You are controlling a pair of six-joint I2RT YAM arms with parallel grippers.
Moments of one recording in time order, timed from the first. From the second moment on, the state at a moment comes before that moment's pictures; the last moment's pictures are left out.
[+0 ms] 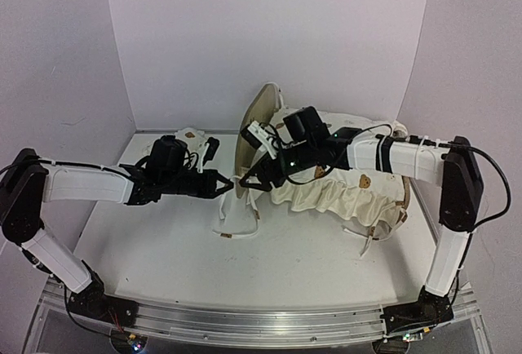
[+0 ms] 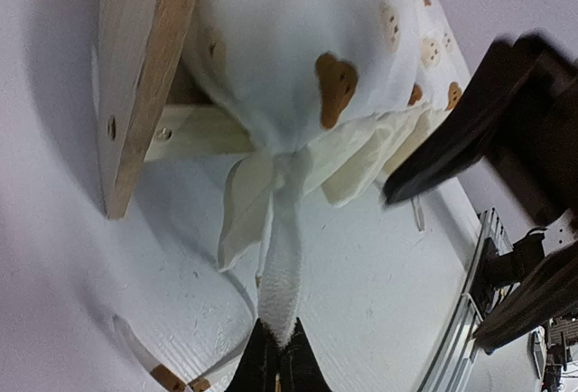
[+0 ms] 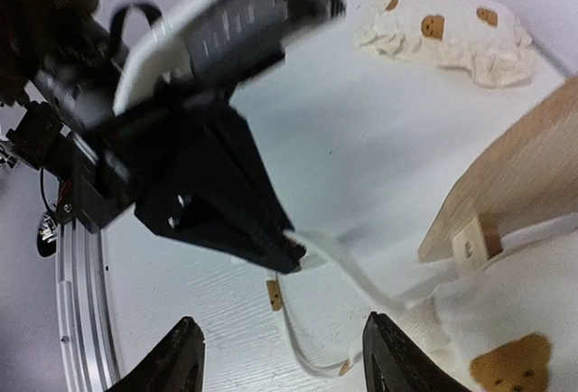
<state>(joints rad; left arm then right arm) -0.70 1.52 0.84 0.18 0.36 -0.47 0.81 1.87 1.50 -0.29 -0.51 -0.07</state>
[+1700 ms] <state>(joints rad) -0.70 1.36 0.90 0.11 0.16 -0.48 0.85 1.96 1.35 0.59 0.42 0.17</state>
